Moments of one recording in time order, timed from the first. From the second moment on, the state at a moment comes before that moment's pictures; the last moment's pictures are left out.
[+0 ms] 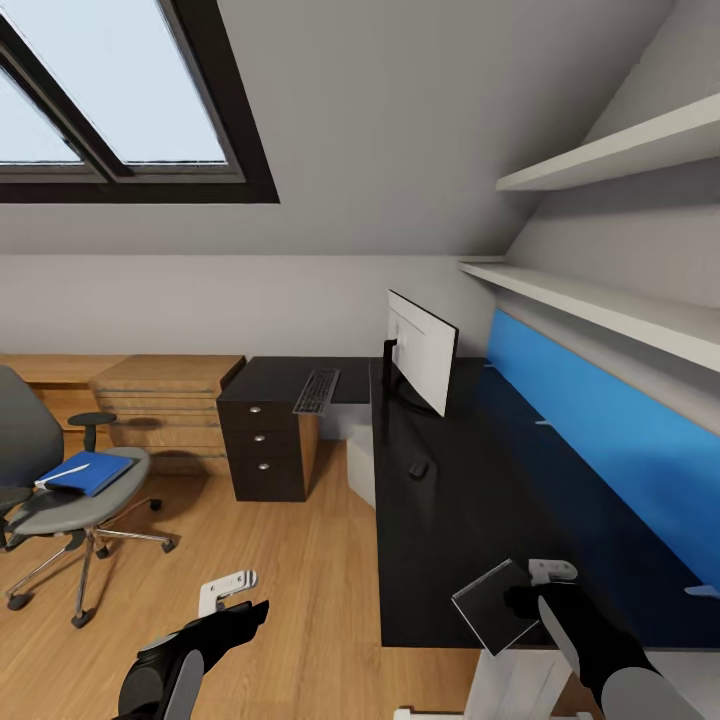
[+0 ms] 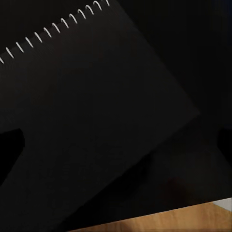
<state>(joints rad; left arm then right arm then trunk) -0.09 -0.12 0.09 -1.47 0.21 0.74 0.14 -0.55 -0.15 -0.03 -0.56 -0.04 0.48 -0.06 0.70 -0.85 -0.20</state>
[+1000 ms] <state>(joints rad) -0.09 -0.12 0.09 -1.43 0.21 0.74 0.14 -0.55 -0.15 -0.03 -0.57 -0.04 0.47 -0.06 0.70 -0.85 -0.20</state>
